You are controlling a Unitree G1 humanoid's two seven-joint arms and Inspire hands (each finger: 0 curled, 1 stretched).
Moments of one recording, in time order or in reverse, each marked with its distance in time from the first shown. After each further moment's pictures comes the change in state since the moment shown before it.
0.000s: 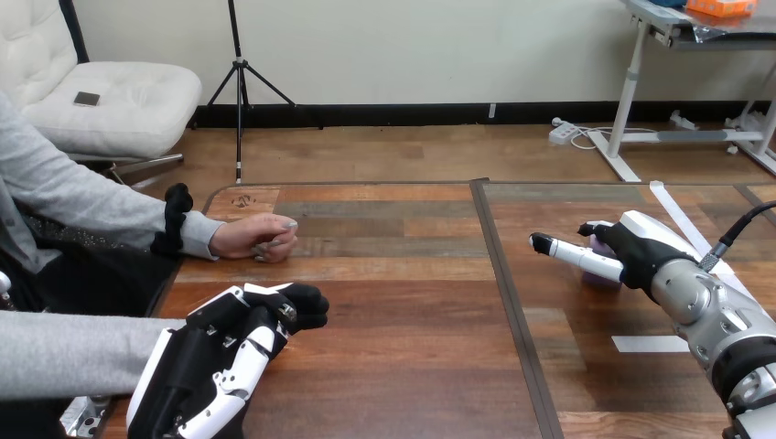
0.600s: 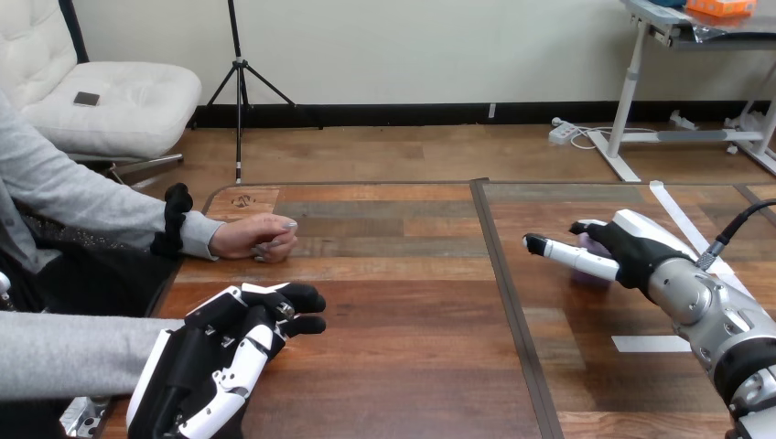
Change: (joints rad) left arm 0.000 -0.001 -0.007 -0.001 0.008 0.002 0.026; right arm 0.010 -0.007 -0.001 -0.018 0.003 -0.050 0.028
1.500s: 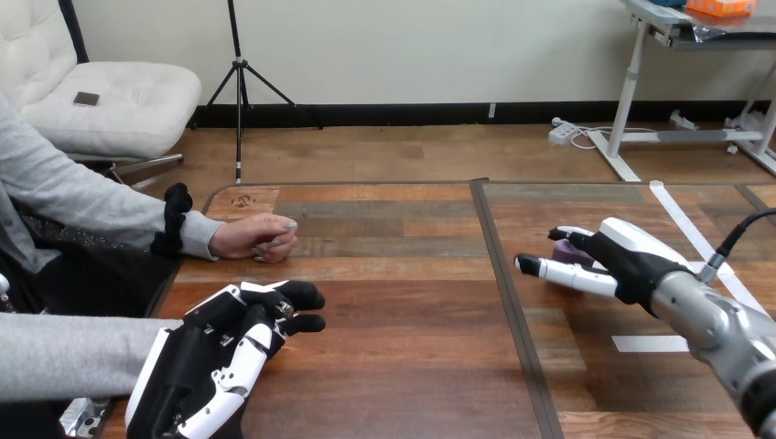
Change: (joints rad) left arm 0.000 0.000 0.000 0.000 -0.003 -0.016 -0.005; right arm 0.113 -0.069 0.010 -0.113 -0.005 -0.181 0.033
